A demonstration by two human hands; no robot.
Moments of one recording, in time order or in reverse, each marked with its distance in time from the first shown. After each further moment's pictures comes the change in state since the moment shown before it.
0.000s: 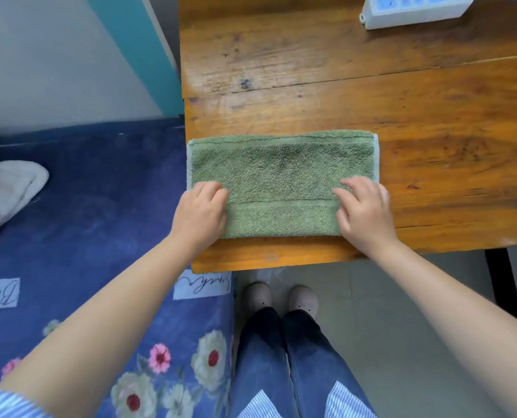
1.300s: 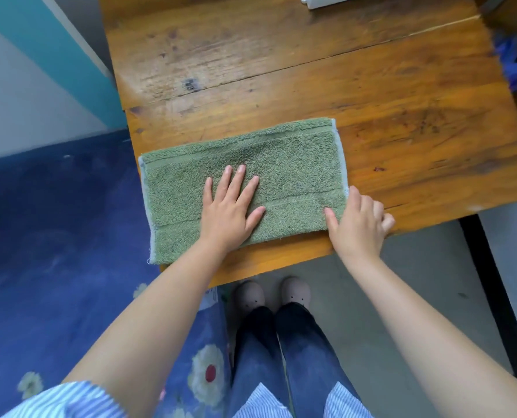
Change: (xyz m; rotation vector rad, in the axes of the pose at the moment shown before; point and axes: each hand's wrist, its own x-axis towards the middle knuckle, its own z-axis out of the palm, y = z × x) left_hand 0.052 0.056 0.066 -0.045 -0.180 -0.039; right_hand -0.027 0.004 0.016 -0.054 -0.212 0.777
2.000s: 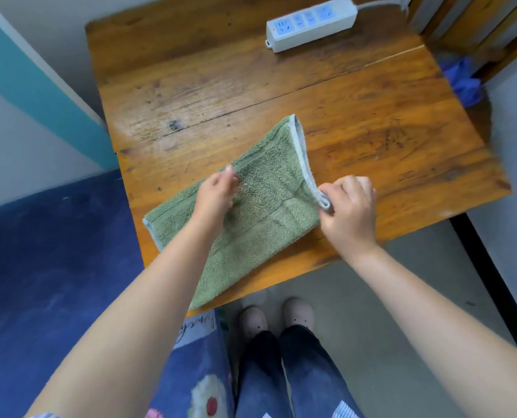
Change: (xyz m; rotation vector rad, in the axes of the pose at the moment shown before) left_hand 0.048 0.038 -0.077 -1.288 -0.043 -0.560; right_hand 0.020 -0.002 -0.053 0.256 0.514 -0.436
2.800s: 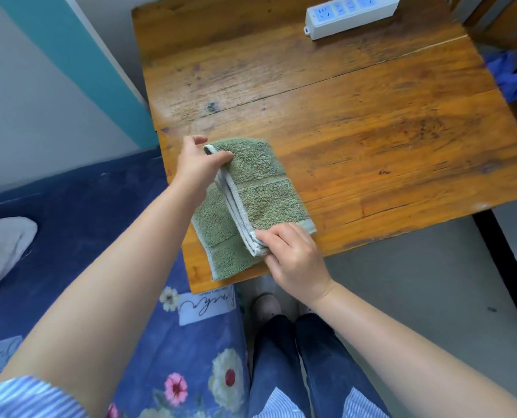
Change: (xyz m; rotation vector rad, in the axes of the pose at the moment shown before) left_hand -0.003 0.018 -0.078 0.147 0.169 0.048; right_hand -0.070 -0.103 0.006 0.392 -0.206 -0.284
